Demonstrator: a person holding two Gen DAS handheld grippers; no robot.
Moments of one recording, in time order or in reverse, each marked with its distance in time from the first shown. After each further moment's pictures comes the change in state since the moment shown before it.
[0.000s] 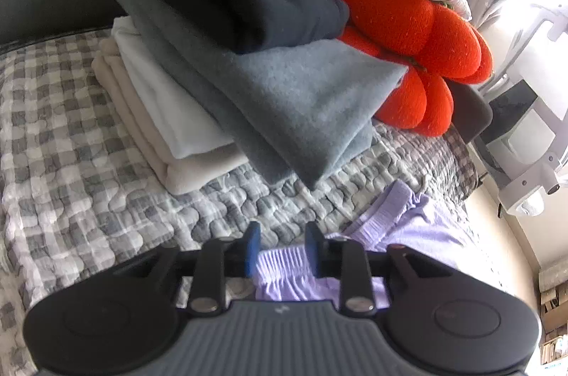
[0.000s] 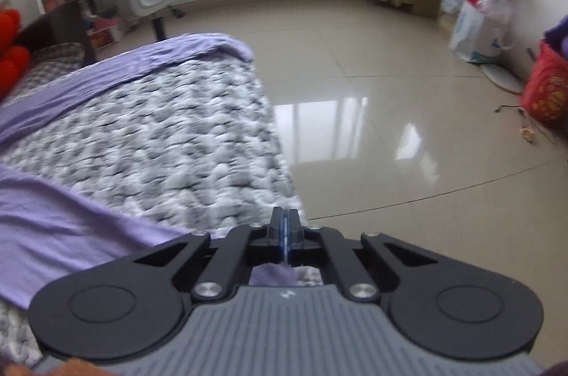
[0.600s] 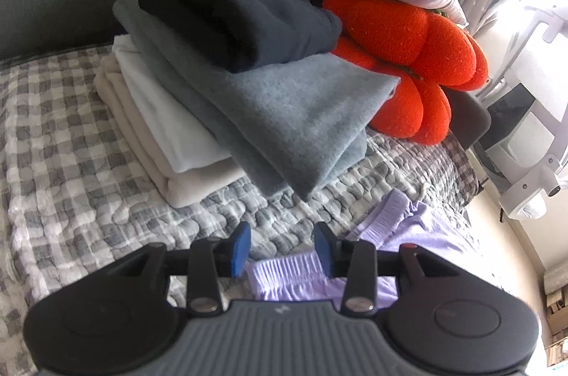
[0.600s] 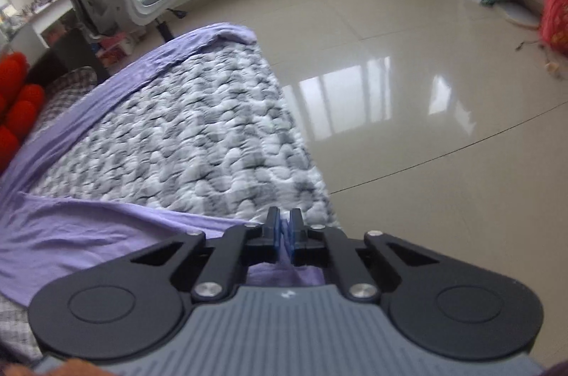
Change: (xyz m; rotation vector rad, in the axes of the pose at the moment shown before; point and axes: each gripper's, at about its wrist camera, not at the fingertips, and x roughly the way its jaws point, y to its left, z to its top) left arm -0.006 -0.006 -0.001 0.025 -0.044 0.011; right arm 0.004 -0.020 0.003 0.183 0.080 0.127
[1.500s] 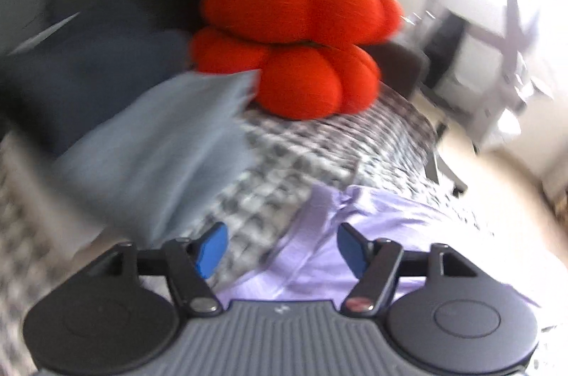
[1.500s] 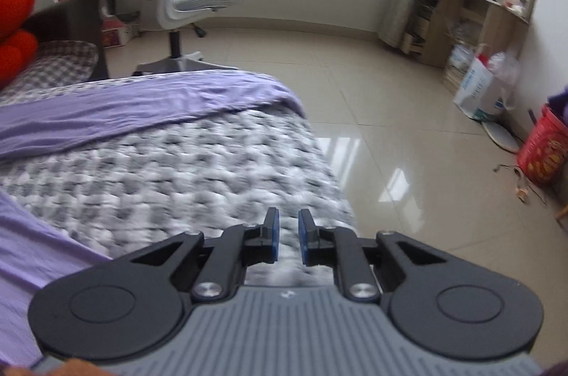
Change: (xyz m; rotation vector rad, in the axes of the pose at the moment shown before) left arm 0.028 -0.093 0.012 0.392 0.017 -0.099; right arm 0.021 0.116 0.013 -0.334 -0.180 -0.169
